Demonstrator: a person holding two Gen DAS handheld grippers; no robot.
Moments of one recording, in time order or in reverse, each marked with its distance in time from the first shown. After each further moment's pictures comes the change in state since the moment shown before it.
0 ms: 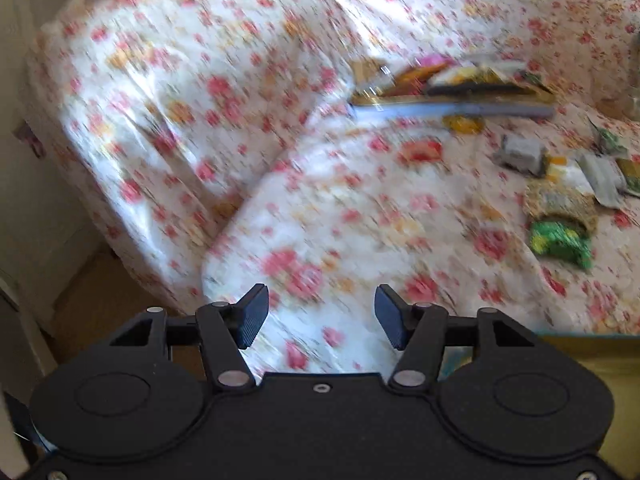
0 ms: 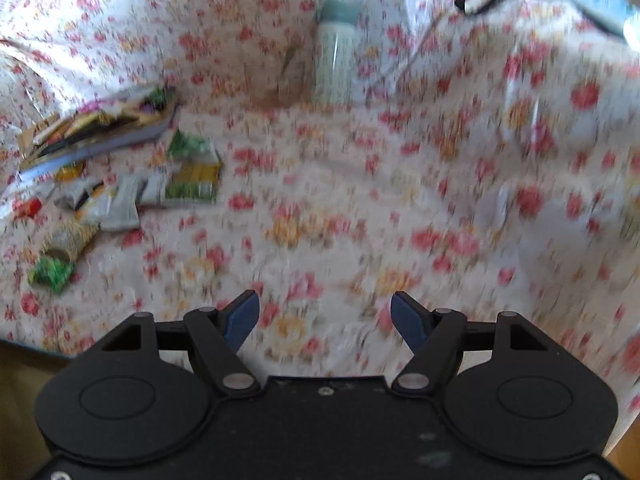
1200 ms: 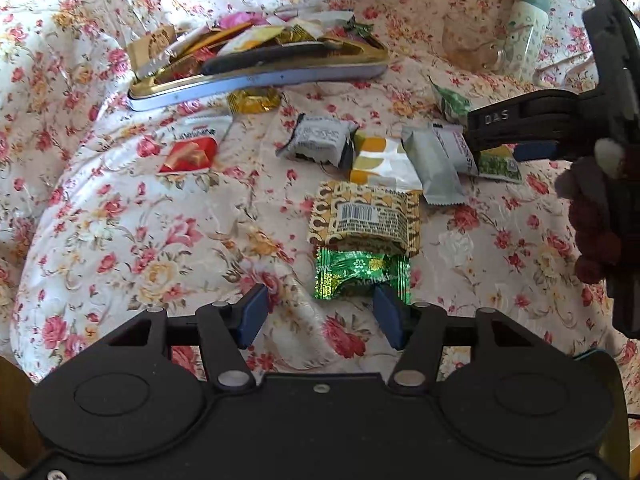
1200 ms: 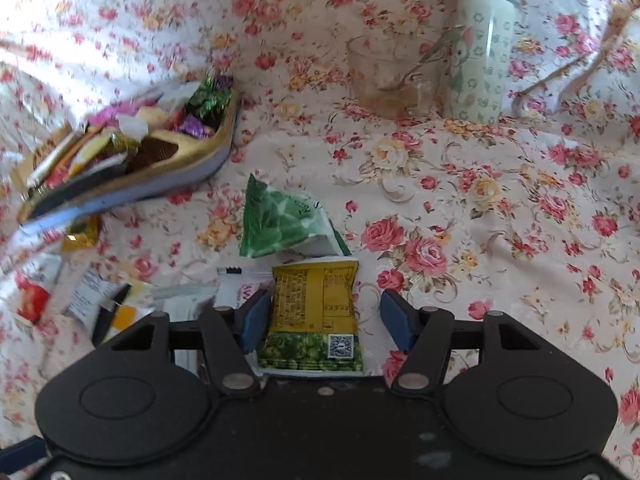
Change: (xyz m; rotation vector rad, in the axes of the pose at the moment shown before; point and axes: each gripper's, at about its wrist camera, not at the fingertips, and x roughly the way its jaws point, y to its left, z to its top) left arm 0.040 -0.089 0.045 0.154 0.209 -0.484; right arm 0.150 0.100 0.108 -0.030 0.129 0.180
